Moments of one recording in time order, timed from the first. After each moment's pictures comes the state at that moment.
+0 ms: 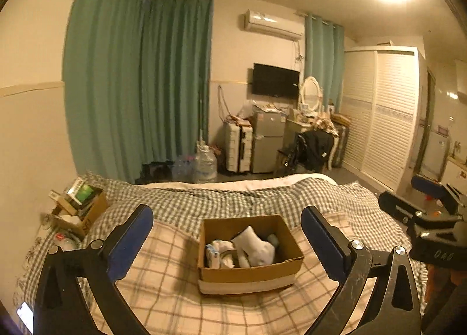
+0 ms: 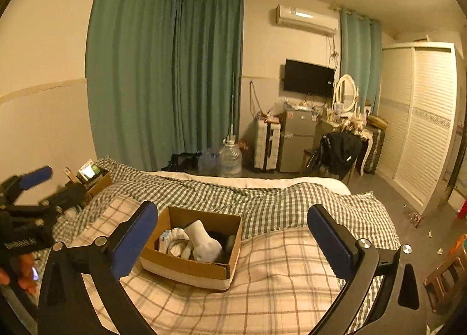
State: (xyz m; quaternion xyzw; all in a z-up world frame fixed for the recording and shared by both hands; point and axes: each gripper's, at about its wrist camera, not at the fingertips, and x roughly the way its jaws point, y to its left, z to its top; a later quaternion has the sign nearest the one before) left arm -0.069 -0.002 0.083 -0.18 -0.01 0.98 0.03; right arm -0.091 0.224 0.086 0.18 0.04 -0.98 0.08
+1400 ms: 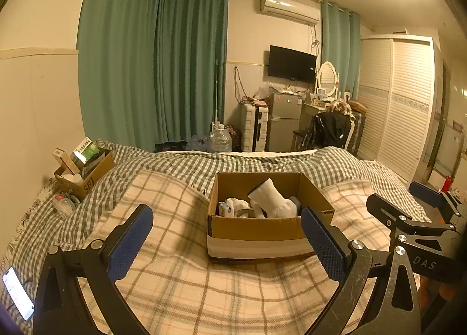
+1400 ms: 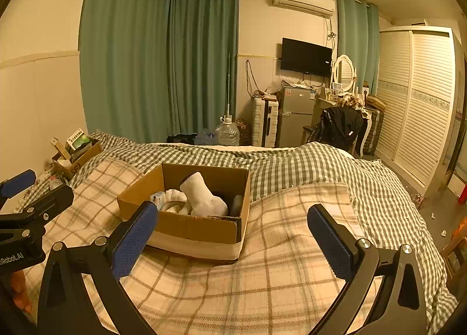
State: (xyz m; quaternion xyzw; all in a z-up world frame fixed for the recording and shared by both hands) left arm -0.070 -0.004 -0.023 -0.22 -0.02 0.98 -0.01; right arm -0.111 0.210 -0.033 0.22 0.03 -0.97 0.07
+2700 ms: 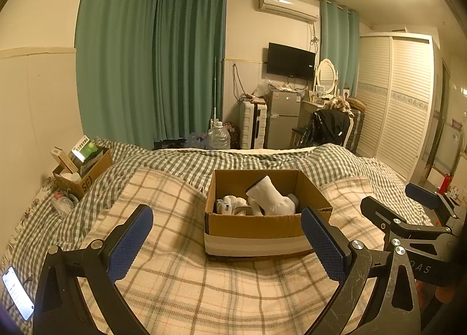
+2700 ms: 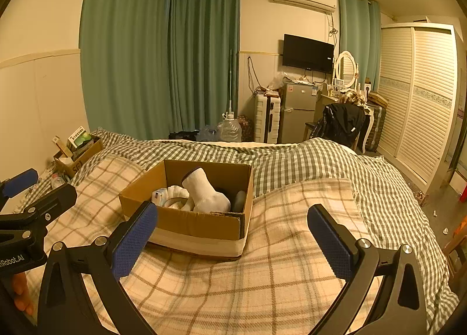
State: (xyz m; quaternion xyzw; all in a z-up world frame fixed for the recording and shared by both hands) left arm -0.068 0.002 -0.022 -0.22 -0.02 0.97 0.00; right arm -0.112 0.206 -0.038 0.23 0.03 -0.97 0.07
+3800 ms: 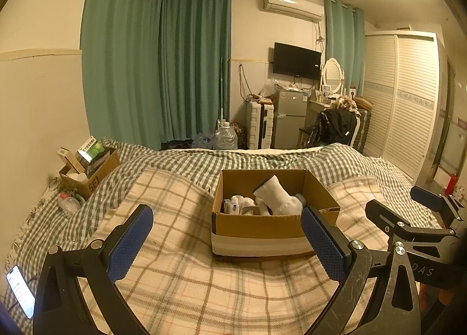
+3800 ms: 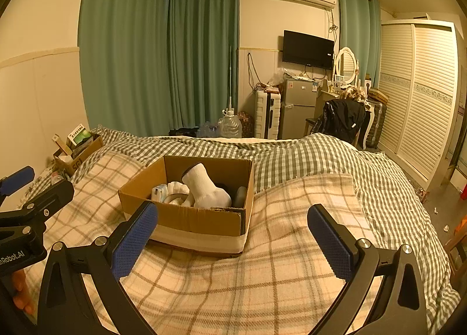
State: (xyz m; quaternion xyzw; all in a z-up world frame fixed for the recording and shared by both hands) left arm -0.069 -0.001 -0.021 -0.22 -0.01 0.97 -0.02; right arm -0.113 0.205 -0.042 0.24 0.02 -0.97 0.07
